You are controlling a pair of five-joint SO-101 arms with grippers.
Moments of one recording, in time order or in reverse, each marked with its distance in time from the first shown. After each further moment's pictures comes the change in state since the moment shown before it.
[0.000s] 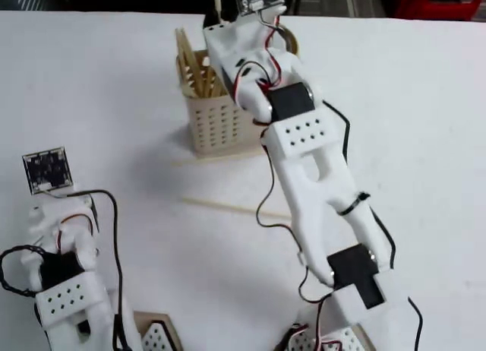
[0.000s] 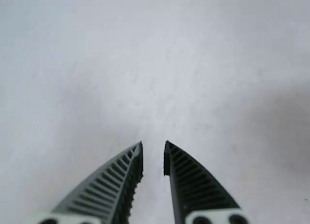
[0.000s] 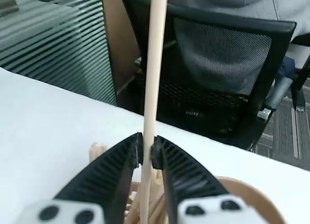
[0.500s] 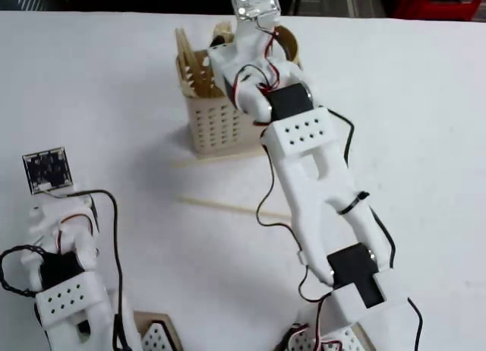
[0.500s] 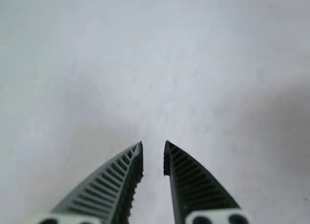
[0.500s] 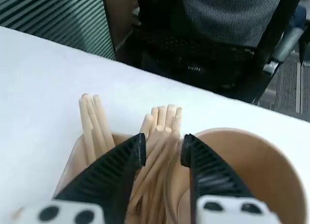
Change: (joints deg) left arm 0.0 0.0 0.0 0.0 0.0; right arm 0.0 0.2 -1.2 13.0 -0.5
